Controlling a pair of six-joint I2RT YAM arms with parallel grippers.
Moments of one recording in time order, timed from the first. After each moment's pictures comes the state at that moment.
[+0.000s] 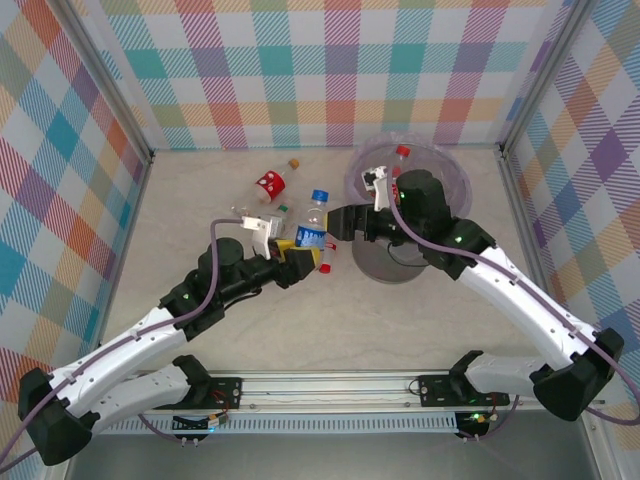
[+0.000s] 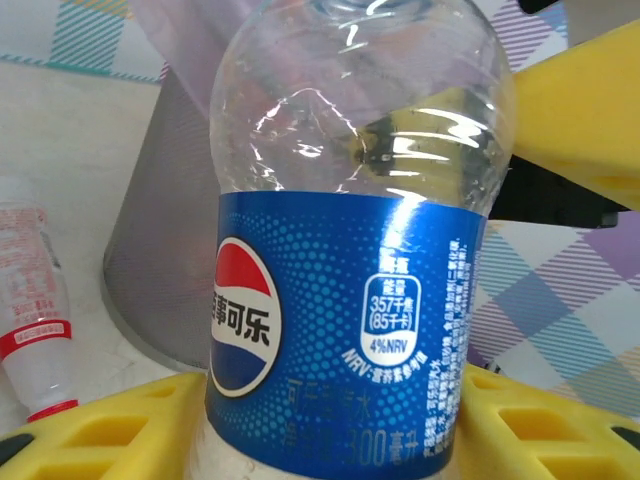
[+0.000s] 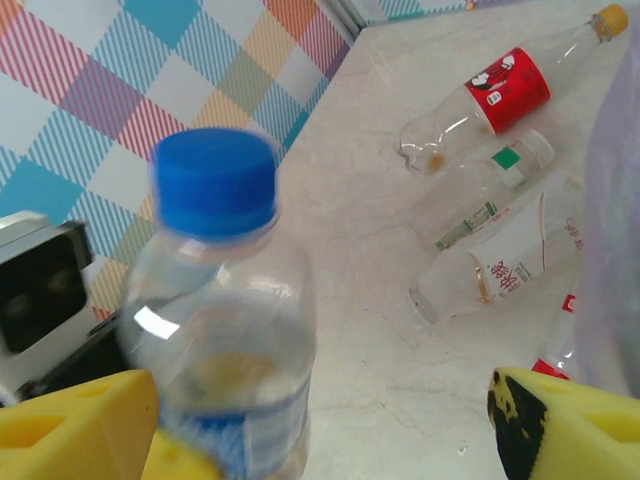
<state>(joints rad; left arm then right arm) -0.79 0.89 0.72 -0.01 0.16 -0.57 0.68 1.21 1.25 -0.47 -0.36 0.55</state>
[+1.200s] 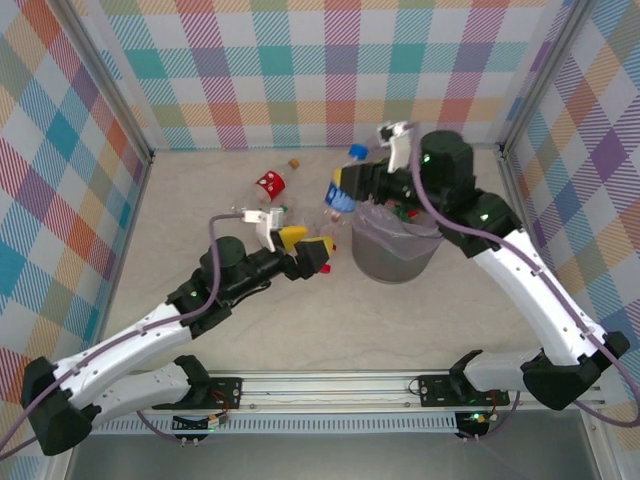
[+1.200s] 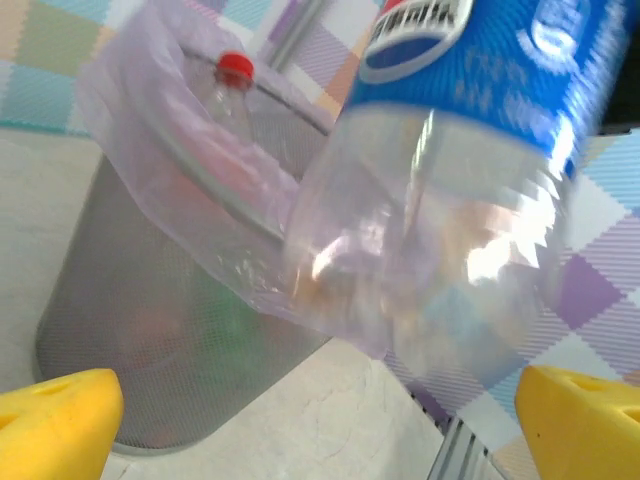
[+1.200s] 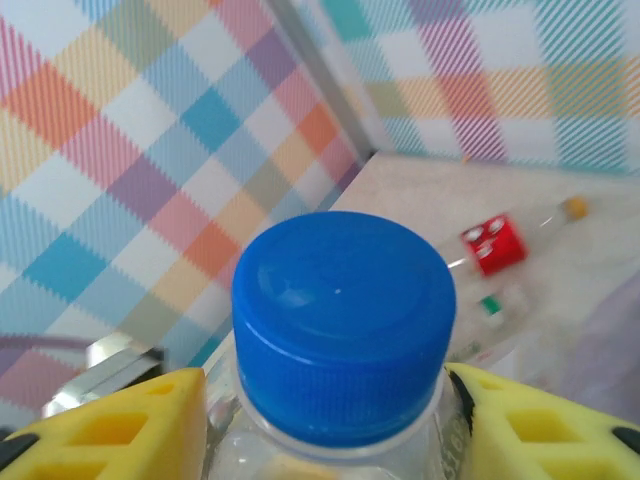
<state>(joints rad) -0.84 0.91 0.74 0.13 0.07 -0.63 0.60 1.28 1.61 -0.59 -0.30 0.42</state>
